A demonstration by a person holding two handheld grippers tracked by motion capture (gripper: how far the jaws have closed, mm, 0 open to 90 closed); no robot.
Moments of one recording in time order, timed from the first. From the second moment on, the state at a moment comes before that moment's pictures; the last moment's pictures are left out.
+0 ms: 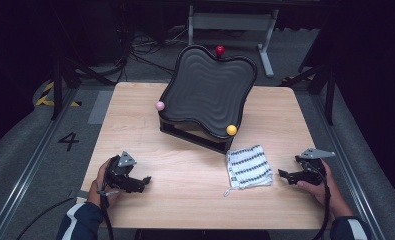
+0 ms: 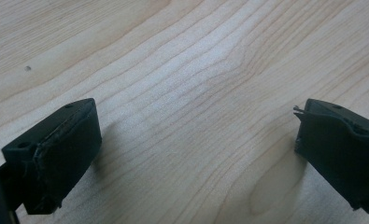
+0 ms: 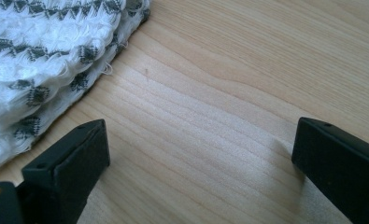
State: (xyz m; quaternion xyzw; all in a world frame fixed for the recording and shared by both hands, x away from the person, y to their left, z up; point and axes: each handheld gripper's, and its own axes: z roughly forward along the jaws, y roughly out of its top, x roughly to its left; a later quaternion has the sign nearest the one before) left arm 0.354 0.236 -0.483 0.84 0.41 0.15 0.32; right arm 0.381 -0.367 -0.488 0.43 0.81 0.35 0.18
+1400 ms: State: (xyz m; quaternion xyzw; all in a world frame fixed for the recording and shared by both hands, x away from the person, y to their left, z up) left arm 0.352 0.239 -0.483 0.85 0.39 0.14 0.32; right arm 0.376 -0.367 -0.481 0.41 0.82 0.35 0.17
